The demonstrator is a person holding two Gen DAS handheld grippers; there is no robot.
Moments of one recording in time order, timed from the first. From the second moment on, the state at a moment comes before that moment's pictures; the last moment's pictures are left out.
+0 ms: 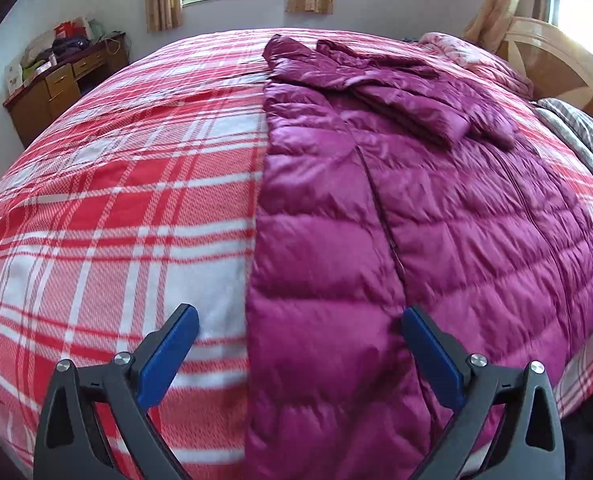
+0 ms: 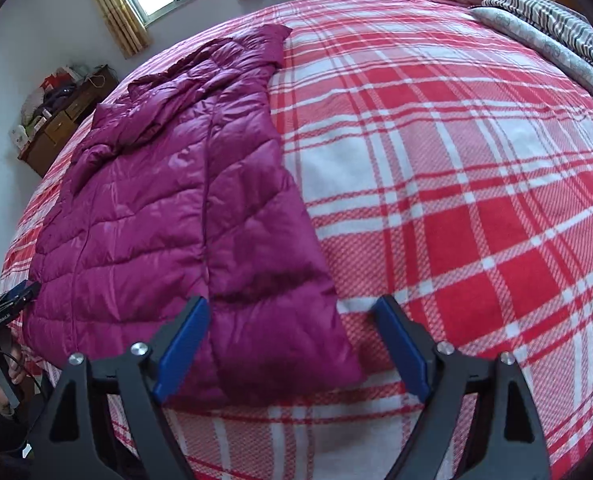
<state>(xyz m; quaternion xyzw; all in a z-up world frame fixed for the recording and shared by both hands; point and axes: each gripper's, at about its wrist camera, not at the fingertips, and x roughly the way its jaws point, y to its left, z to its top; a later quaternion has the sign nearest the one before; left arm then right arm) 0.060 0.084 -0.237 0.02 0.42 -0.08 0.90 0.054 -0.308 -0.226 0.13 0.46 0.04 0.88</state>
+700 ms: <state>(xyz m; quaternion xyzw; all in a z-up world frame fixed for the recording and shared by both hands) -0.013 0.103 -0.142 -0.02 0.32 -0.21 0.92 -0.024 -0.316 -0.149 0.22 0.36 0.14 0.90</state>
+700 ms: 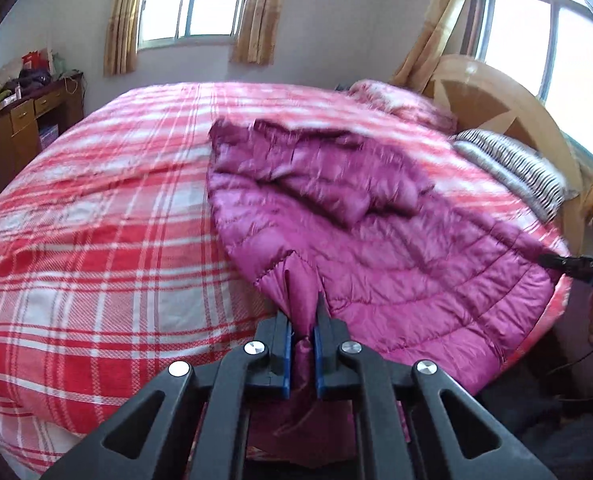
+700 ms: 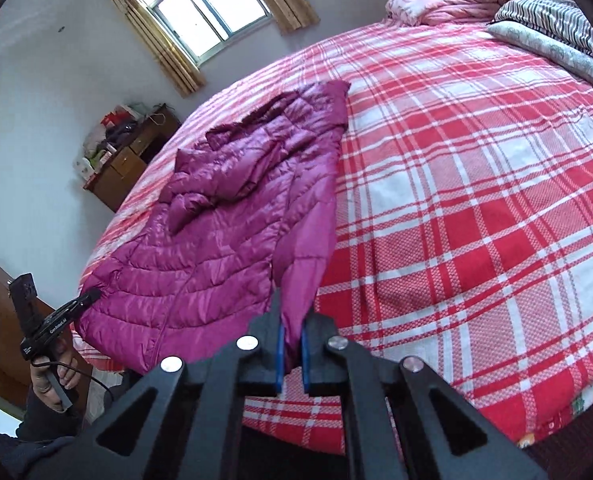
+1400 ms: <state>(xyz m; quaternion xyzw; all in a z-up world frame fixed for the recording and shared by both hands) 0.005 0.126 -0.046 -0.10 0.26 -0.29 0.92 -0.010 -0.335 -0.028 0.24 0.22 0.16 0.93</state>
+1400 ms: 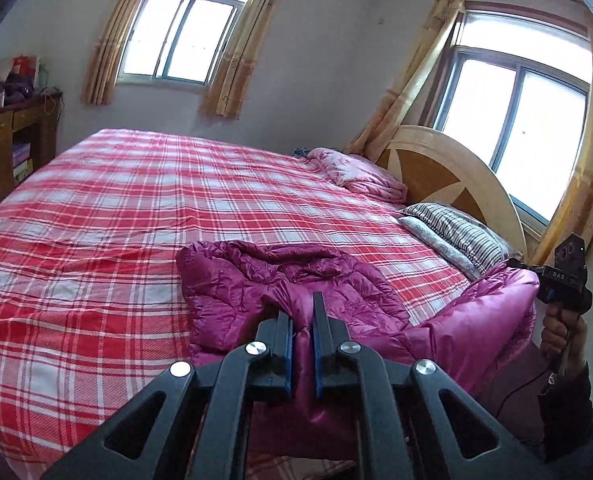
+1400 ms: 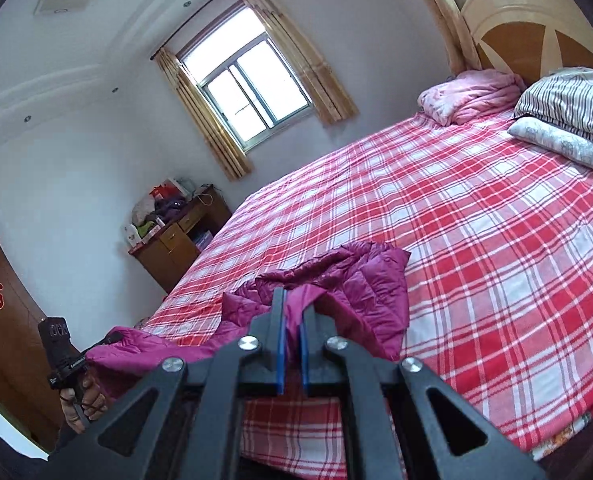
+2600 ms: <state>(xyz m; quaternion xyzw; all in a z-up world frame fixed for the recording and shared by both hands) 0.159 0.036 -0.080 -0.01 0.23 -0.16 0.96 0.269 -0.335 -0.149 0.22 0.38 0.03 0.90</state>
